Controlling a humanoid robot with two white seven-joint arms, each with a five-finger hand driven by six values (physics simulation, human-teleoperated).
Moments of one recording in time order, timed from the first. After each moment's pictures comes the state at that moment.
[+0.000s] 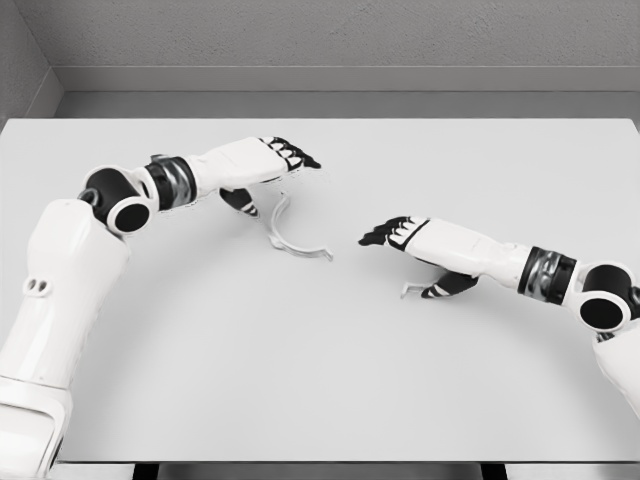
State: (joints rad) left arm -0.67 0.22 -0.30 -1.17 -0.91 -0.61 -0.61; right arm -0.29 -0.51 0.30 -1.50 0.42 -0.61 0.61
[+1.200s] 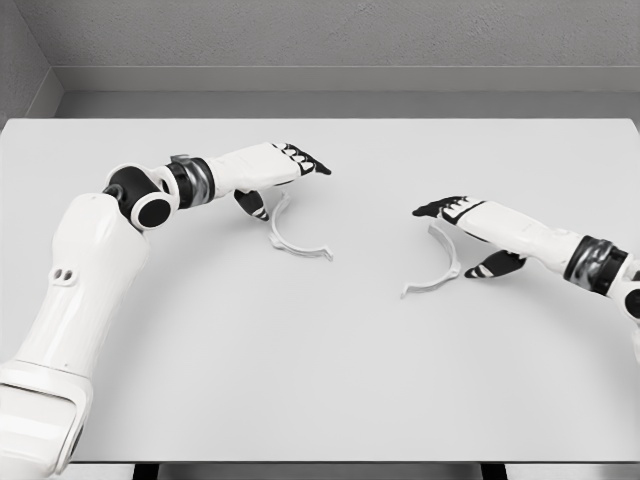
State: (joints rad) left arm -0.70 0.15 -0.31 -1.07 -0.95 -0.61 -0.61; right arm -0.29 -0.52 0.17 -1.39 0.42 -0.61 0.61
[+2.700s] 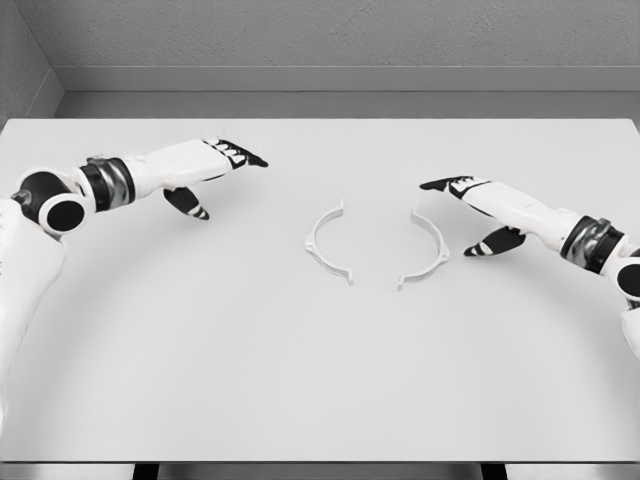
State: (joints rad) left arm -0.66 0.39 -0.34 -1.13 -0.69 -0.61 -0.61; right arm -0.39 -0.46 0.14 -1.21 0.42 -0.61 0.61
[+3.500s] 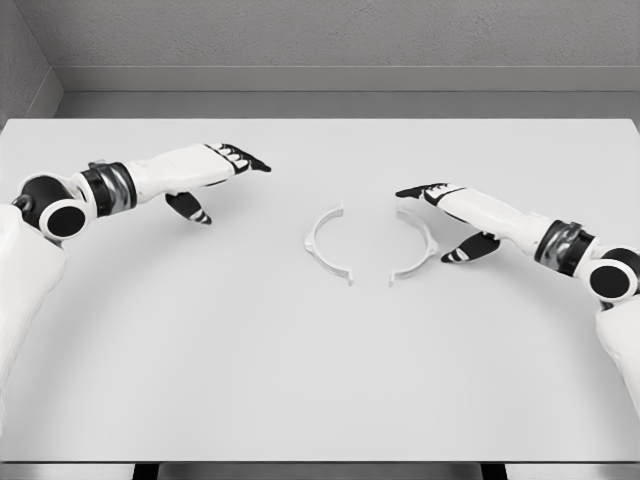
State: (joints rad) left arm -0.64 0.39 -0.34 -1.17 -0.69 -0.61 -0.61; right arm -0.40 -0.41 0.18 -1.21 0.42 -0.61 0.61
